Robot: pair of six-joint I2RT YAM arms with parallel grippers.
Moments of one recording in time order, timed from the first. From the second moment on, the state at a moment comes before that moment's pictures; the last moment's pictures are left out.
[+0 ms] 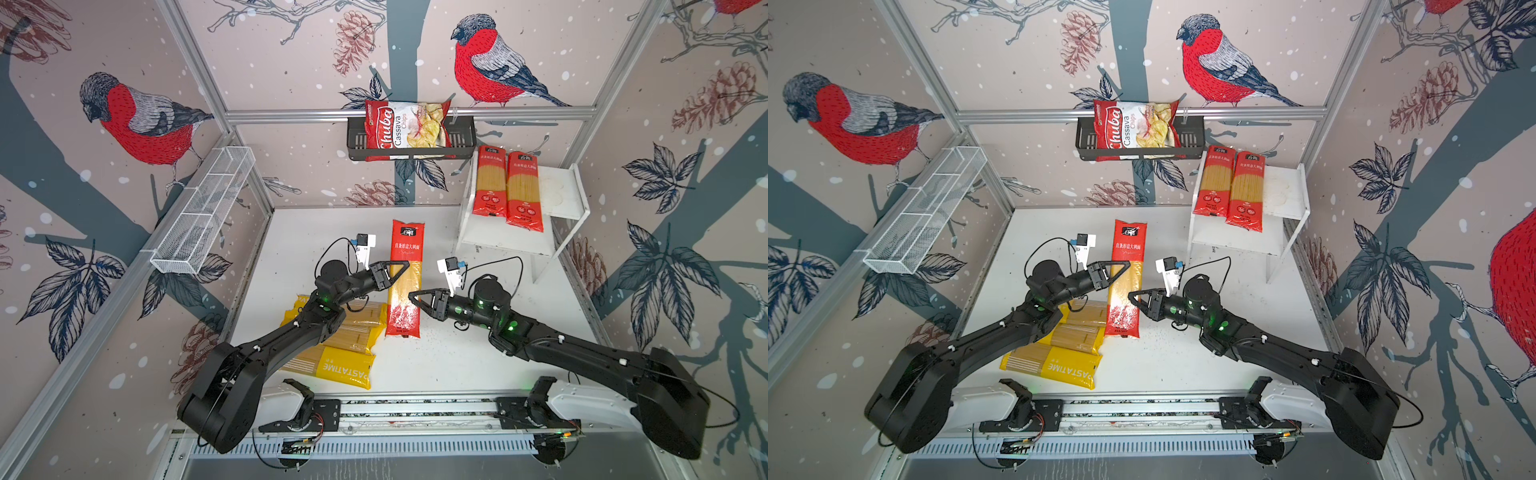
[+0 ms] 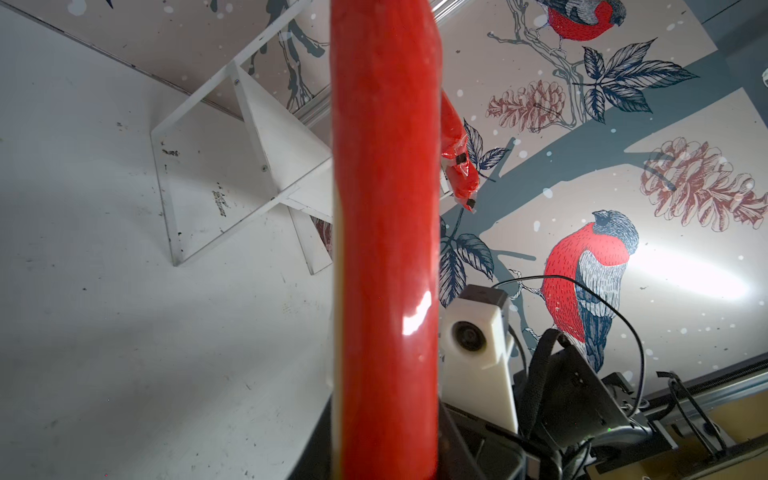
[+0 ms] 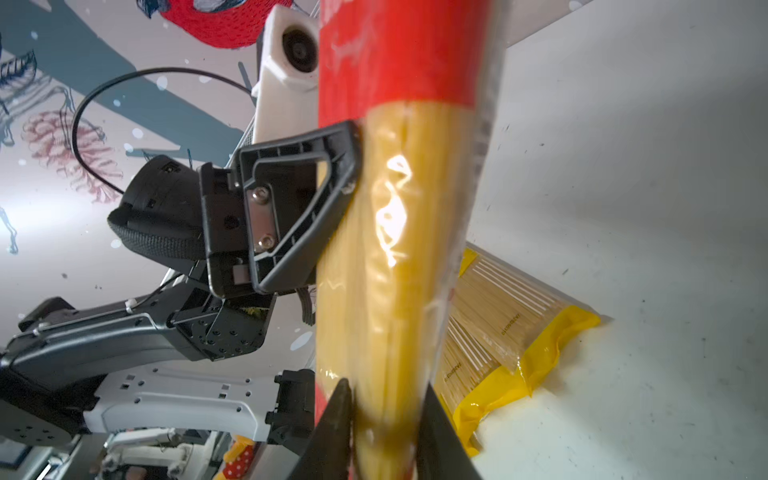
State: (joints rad) left arm -0.51 1.27 0.60 0.73 0.65 -1.02; right arm 0.88 1.14 0.55 0.45 -0.34 0.84
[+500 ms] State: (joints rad) left arm -0.53 1.34 0.78 0.77 0.50 -1.07; right arm 0.92 0.94 0.36 0.58 -0.21 0.98
